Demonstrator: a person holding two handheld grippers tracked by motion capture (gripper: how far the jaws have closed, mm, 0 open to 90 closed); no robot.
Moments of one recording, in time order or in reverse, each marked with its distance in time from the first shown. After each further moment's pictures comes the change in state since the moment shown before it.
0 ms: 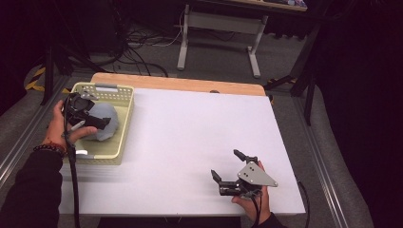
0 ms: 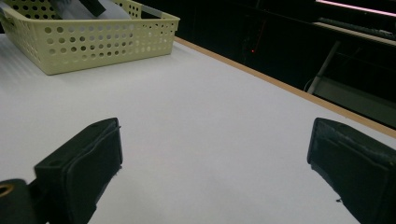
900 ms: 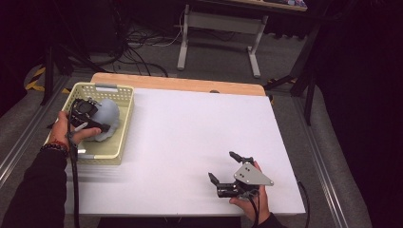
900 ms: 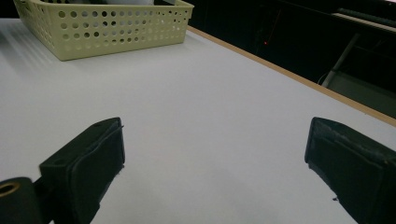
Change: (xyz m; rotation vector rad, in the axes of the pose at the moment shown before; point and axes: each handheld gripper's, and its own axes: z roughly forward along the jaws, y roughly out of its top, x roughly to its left) left arm 0.002 -0.009 0.017 0.141 -0.112 0.001; right arm 0.003 -0.002 0.004 0.038 0.047 -0.015
